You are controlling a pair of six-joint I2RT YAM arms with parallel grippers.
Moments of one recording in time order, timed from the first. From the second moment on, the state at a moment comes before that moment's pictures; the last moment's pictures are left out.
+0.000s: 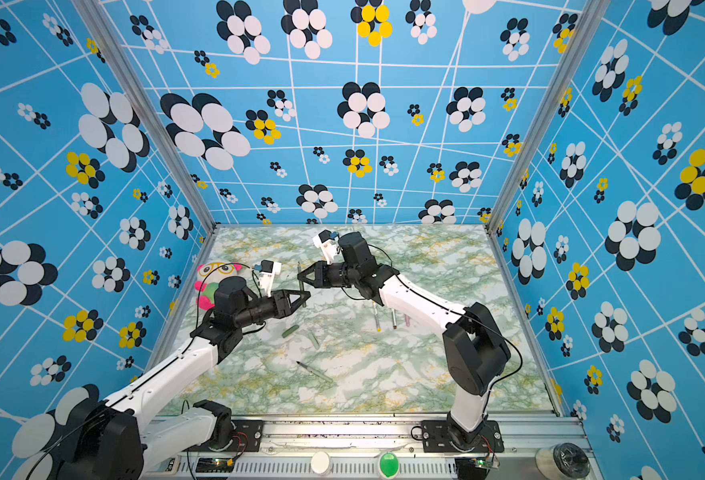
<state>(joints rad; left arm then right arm) -0.30 1.12 0.59 0.21 0.68 -0.64 0.71 1.78 1.40 -0.03 -0.61 0.69</state>
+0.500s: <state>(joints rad) -0.30 1.12 0.60 0.21 0.67 -0.67 0.71 1.77 1.39 -0.01 -0.61 0.68</state>
